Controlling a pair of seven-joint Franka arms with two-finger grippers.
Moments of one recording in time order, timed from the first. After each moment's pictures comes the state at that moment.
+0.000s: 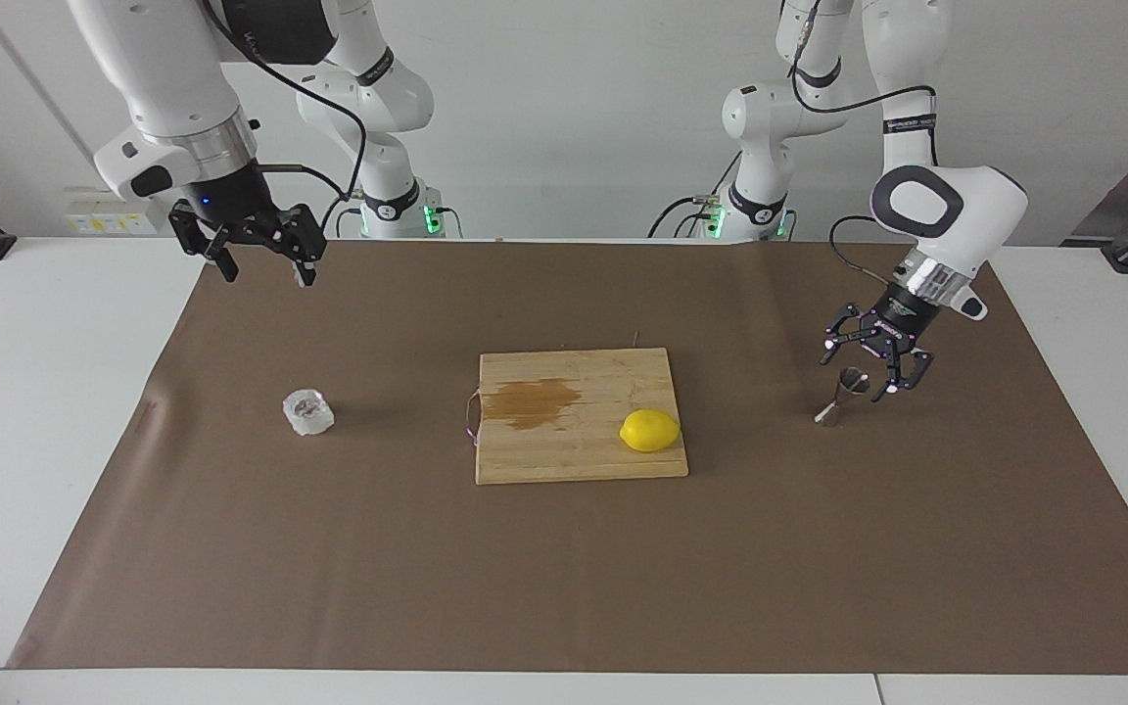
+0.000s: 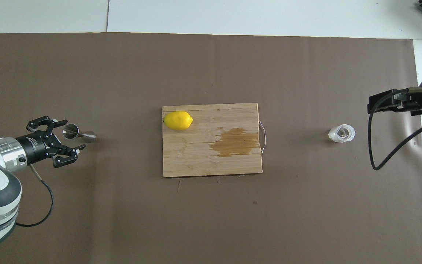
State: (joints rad) left arm 0.11 -0.08 -0.06 -2.41 -0.97 2.54 -1.32; right arm 0.01 0.02 0.04 -1.54 -0.02 1.61 0.11
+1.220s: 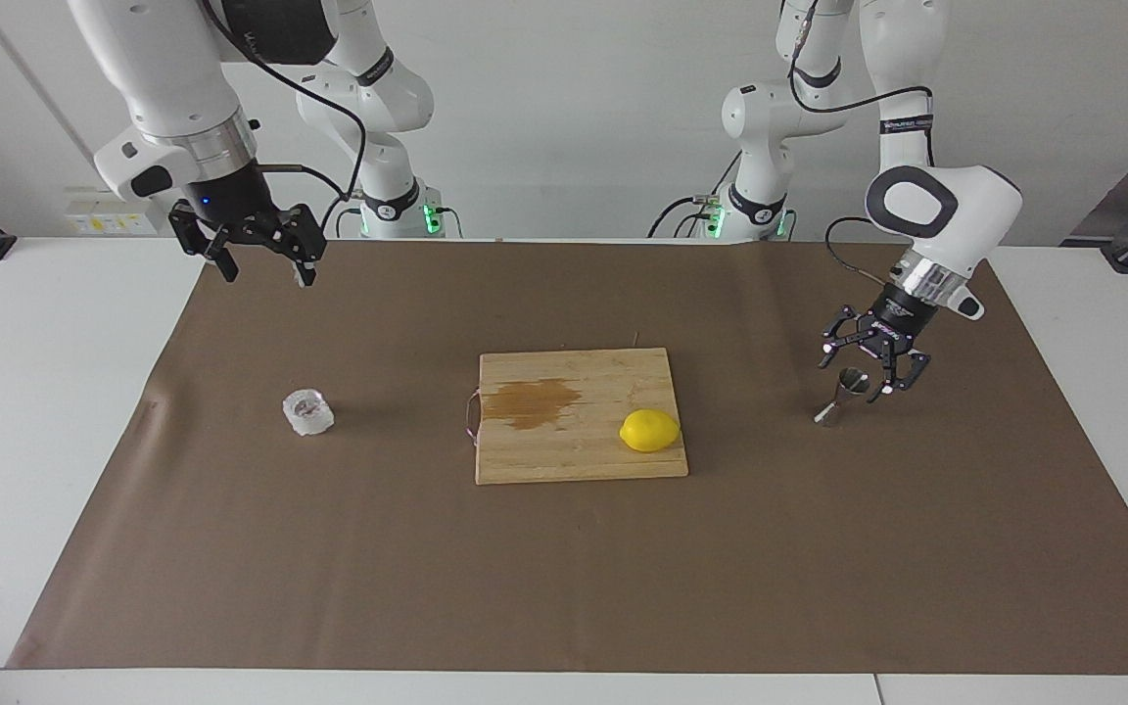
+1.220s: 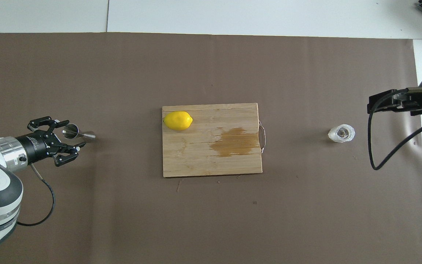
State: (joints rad) left arm 0.10 -0.08 -0.06 -2.41 -0.97 2.55 -1.33; right arm 0.01 0.02 0.04 -1.54 -0.02 1.61 0.11
